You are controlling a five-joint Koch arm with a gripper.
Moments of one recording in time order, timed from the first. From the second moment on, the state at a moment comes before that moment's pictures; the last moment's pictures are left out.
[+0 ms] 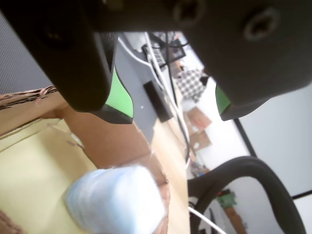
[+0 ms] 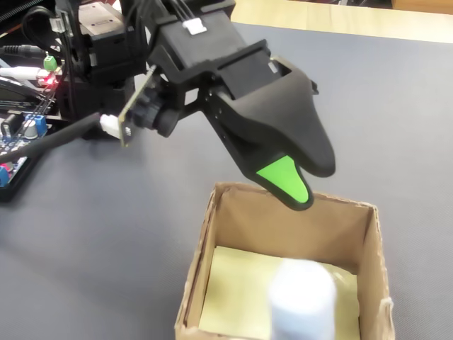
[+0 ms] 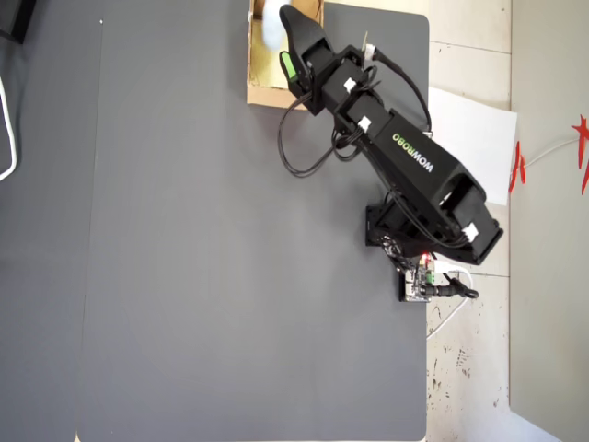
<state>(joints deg) 47.2 101.8 127.2 -2.3 78.0</state>
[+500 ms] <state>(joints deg) 27.7 115.0 138.6 -4.1 85.6</state>
